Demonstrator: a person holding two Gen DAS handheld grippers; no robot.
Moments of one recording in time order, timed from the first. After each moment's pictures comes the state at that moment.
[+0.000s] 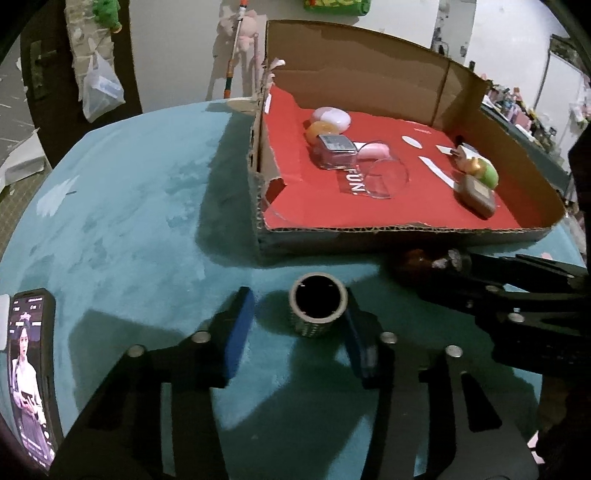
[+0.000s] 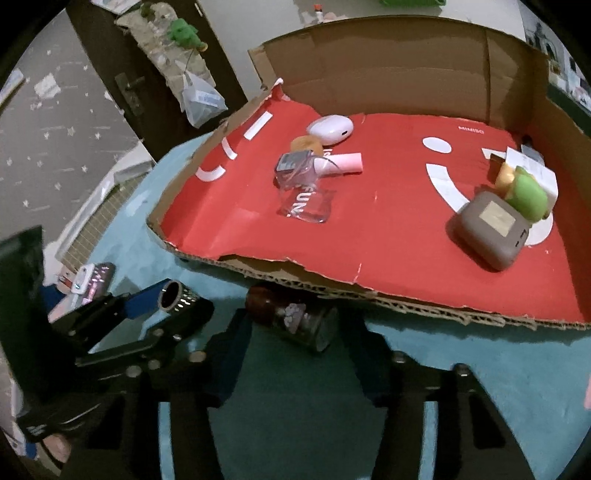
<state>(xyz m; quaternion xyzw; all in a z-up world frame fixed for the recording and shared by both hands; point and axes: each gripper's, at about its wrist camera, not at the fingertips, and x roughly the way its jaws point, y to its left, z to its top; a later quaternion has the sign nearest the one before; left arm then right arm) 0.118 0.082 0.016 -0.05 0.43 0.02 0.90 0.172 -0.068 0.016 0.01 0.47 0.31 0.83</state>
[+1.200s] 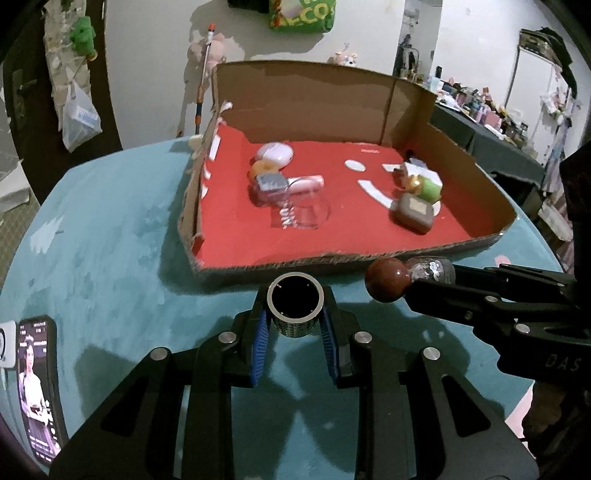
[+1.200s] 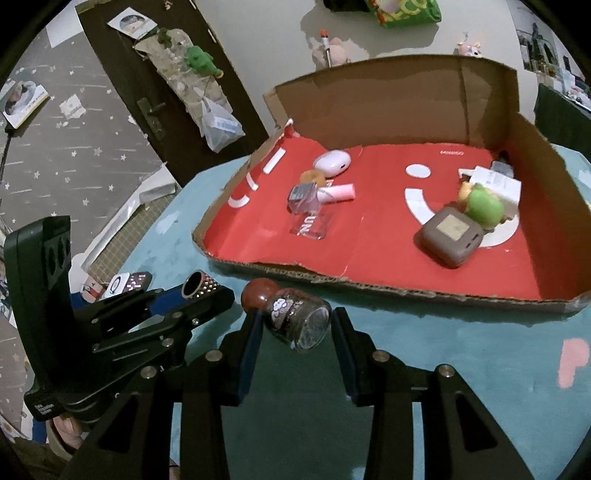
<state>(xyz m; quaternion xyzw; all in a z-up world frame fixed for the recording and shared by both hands) 0.110 0.038 0.059 -0.03 0.40 -0.02 0.92 0.145 -0.115 0.054 0.05 0.43 0.34 0.84</state>
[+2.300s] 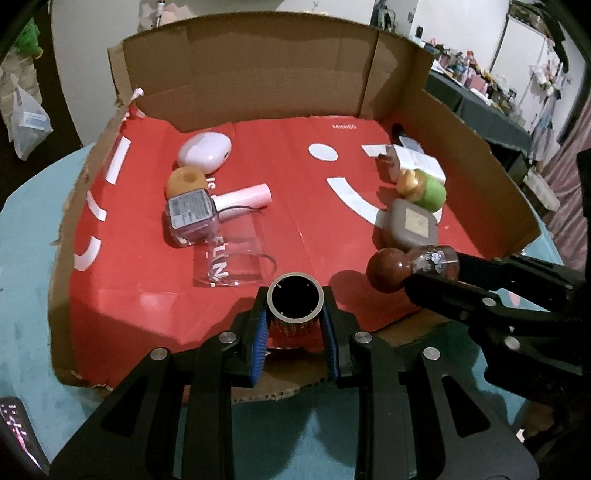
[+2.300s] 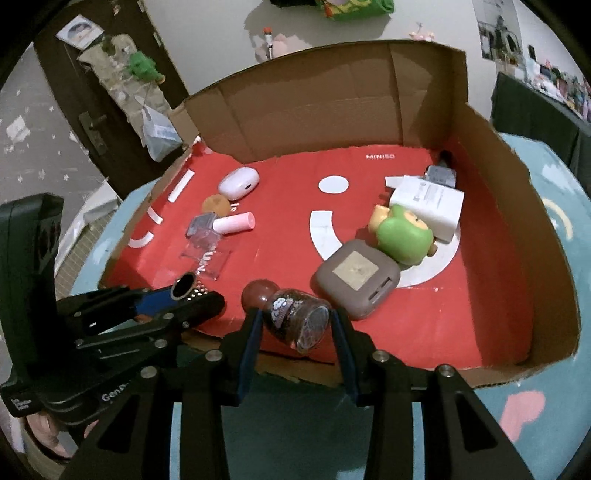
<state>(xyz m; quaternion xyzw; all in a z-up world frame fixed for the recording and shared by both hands) 0.214 0.003 0.033 -0.02 0.48 -0.08 0.88 0.214 -0.144 0.040 0.04 0.46 0.24 0.85</state>
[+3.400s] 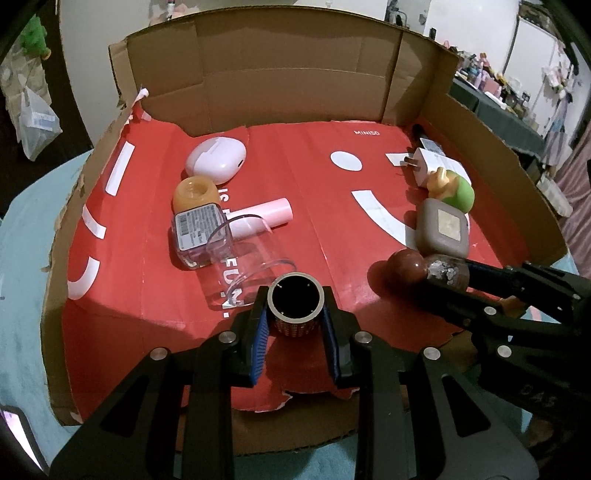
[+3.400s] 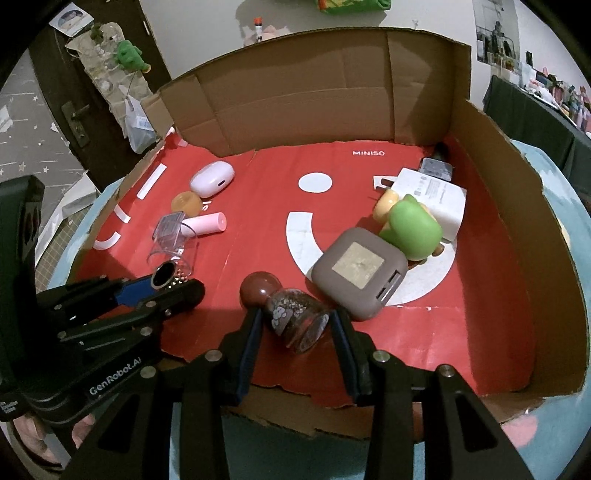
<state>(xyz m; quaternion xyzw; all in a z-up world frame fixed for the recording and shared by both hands) 0.231 0.004 0.025 -0.01 0.47 -0.05 0.88 0.235 -0.140 0.027 0.01 0.47 0.21 0.86</state>
